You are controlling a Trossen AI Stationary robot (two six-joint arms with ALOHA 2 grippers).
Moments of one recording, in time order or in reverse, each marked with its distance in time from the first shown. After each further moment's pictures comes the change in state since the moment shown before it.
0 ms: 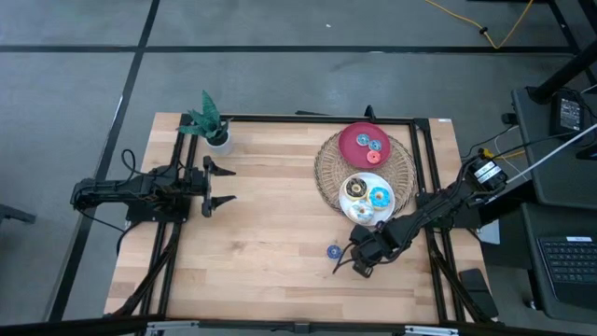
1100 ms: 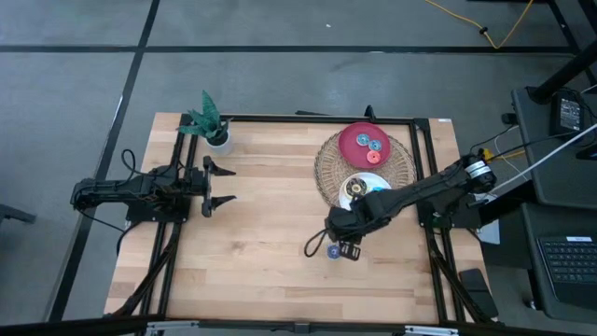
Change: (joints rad) left arm 0.000 0.000 0.000 0.000 0.000 0.000; right arm -0.219 0.068 0.530 -0.489 0.001 -0.501
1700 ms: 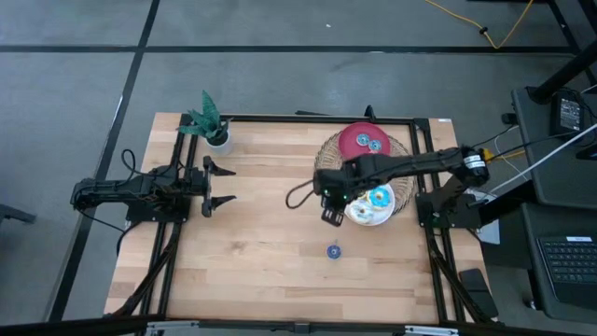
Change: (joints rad) left arm 0.000 0.000 0.000 0.000 0.000 0.000; right arm -0.250 0.020 0.162 -0.019 0.000 -0.169
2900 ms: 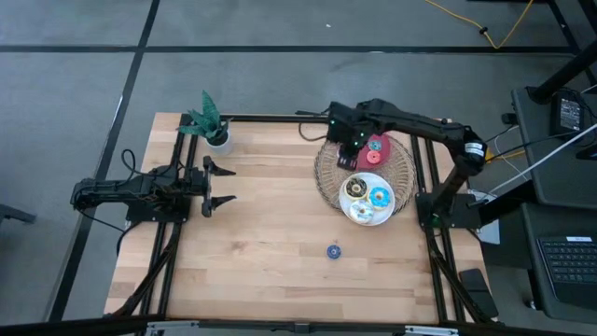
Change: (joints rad) left arm 0.000 0.000 0.000 0.000 0.000 0.000; right arm -0.479 0.000 0.029 -0.104 0.010 -0.583
